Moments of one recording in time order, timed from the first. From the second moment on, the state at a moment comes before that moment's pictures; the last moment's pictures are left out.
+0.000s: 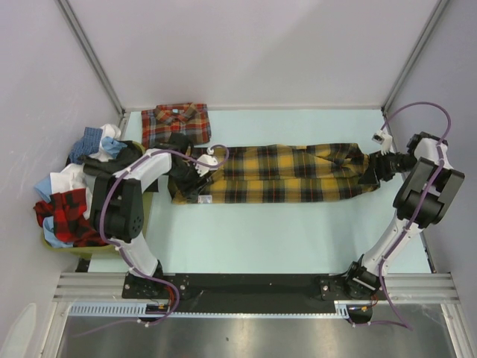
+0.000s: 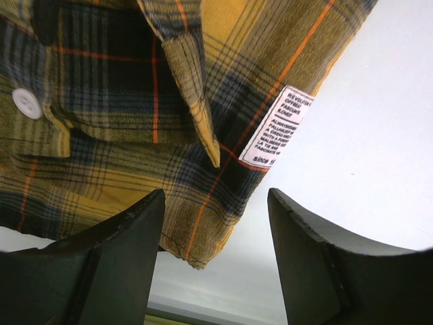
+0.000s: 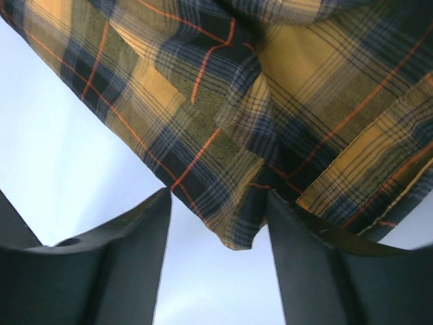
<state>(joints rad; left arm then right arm) -0.21 1.75 1.21 -0.81 0.33 0.82 -0.52 2.01 1.55 -1.15 -0.82 -1.00</state>
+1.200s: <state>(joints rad) -0.18 1.66 1.00 -0.72 0.22 0.94 -0.41 2.11 1.71 -1.28 -0.43 -0.98</state>
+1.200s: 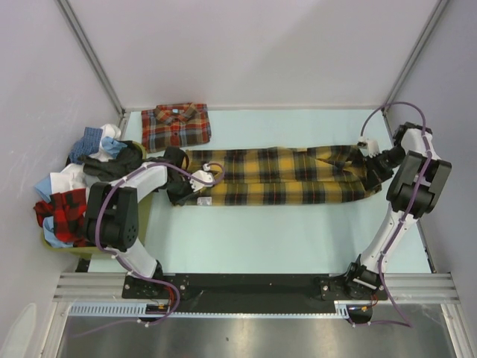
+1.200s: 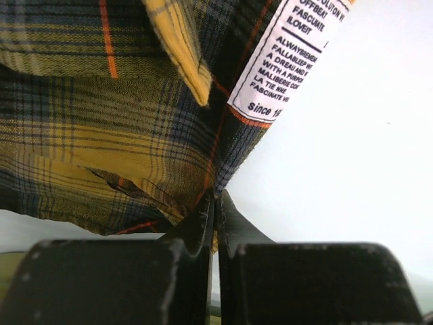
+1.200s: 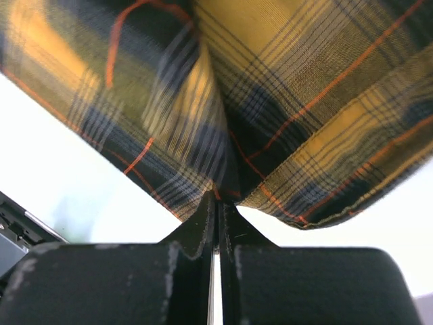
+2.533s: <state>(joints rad) -0.26 2.17 1.73 -1.02 0.36 0.76 -0.56 2.13 1.67 -0.97 -0.49 -0.26</state>
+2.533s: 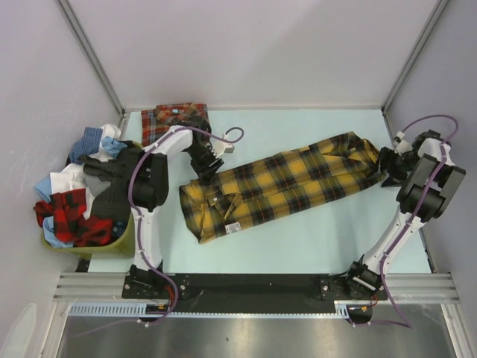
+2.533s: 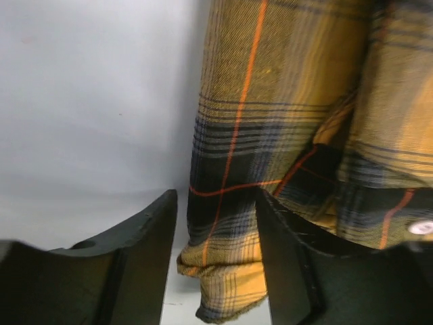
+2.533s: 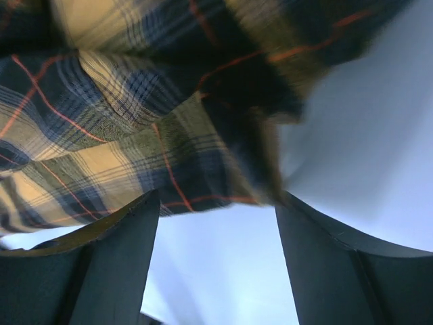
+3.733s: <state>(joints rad) -0.39 1.89 1.03 -1.09 0.59 0.68 -0.09 2.70 2.44 -0.73 -0.68 0.03</state>
